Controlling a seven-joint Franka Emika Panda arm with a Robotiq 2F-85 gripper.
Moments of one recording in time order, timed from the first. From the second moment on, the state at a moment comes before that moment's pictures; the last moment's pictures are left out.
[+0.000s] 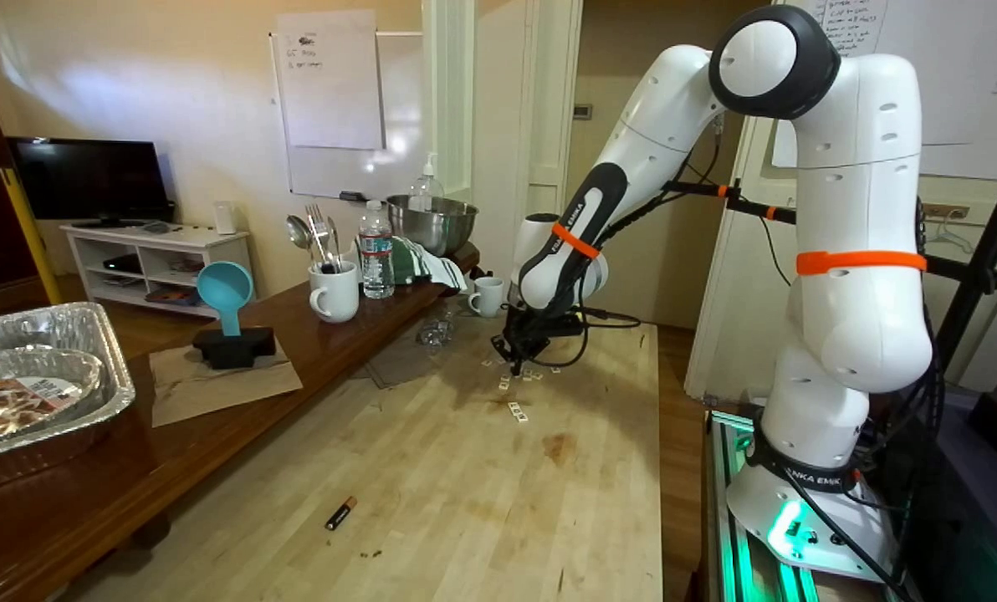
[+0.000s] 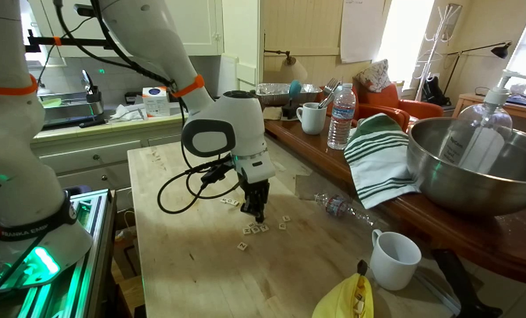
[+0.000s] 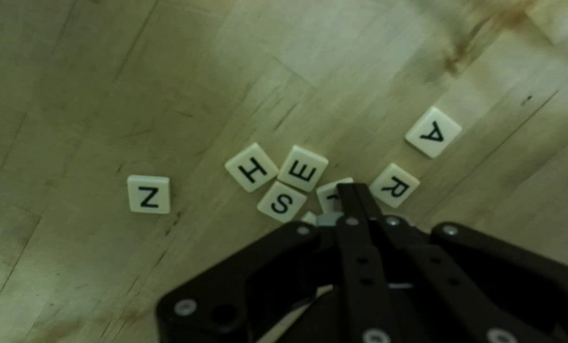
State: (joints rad) arm -0.02 0.22 -0.23 -2.50 0.04 2.87 0.55
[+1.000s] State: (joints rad) arm -0.01 0.19 -0.16 -2.50 0.07 2.87 0.54
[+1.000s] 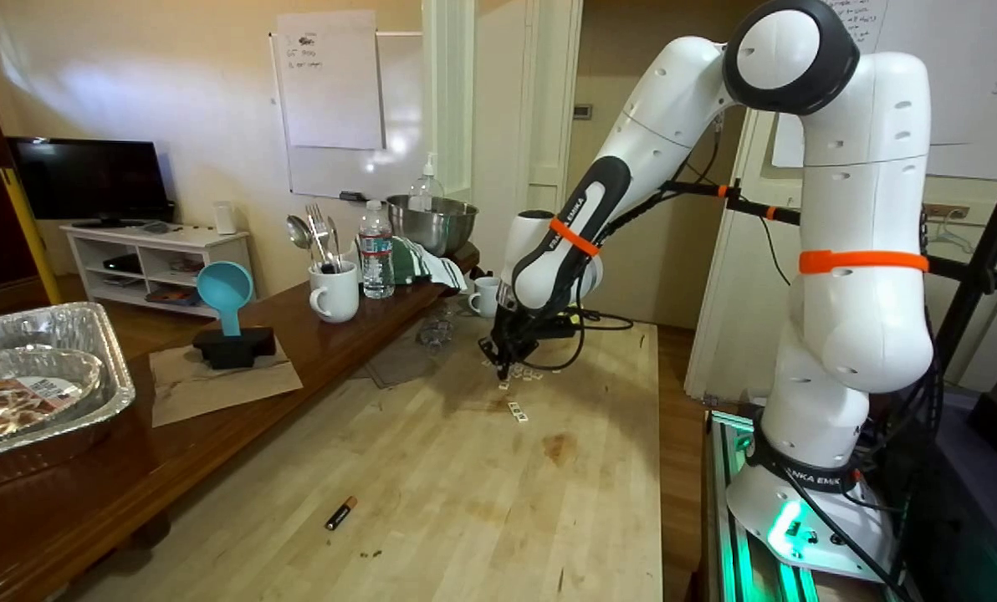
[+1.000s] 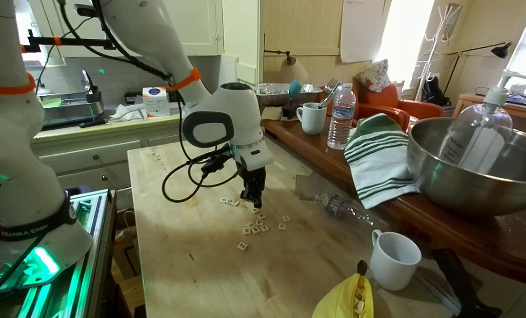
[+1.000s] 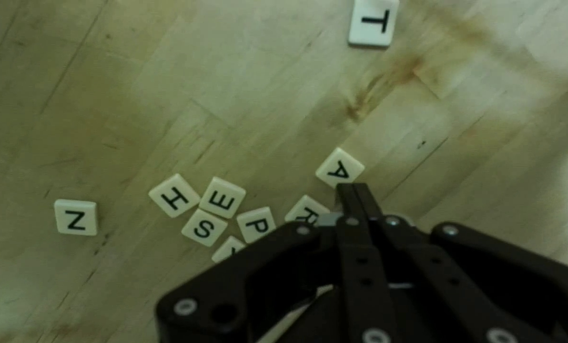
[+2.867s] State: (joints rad) arm -0.01 0.15 -0.18 -2.51 0.06 2.87 0.49
